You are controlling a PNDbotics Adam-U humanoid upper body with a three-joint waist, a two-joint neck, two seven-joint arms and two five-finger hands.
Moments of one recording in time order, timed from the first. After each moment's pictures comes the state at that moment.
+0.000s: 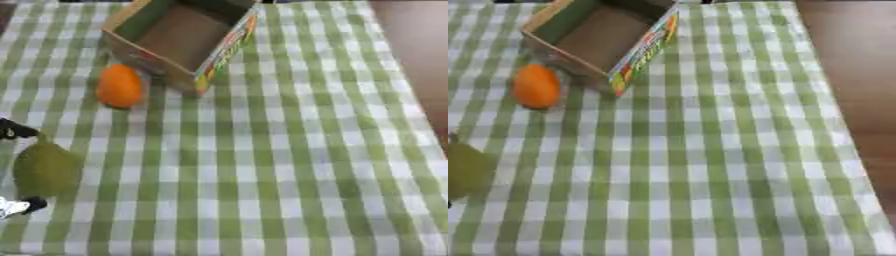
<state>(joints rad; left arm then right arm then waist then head) -0.07 1.03 -0.18 -1.99 -0.50 0.22 -0.32 -0.46 -0.65 -0.10 -1.98 0.07 -0.45 -0.25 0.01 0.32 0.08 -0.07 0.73</state>
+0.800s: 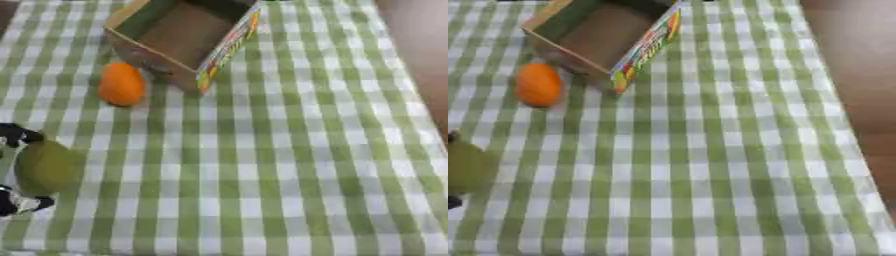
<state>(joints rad) -0.11 1.02 -0.24 -1.94 -0.59 0.36 -0.38 -0.46 -0.64 -0.10 -1.98 0.07 -0.44 -0.24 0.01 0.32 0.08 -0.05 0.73</state>
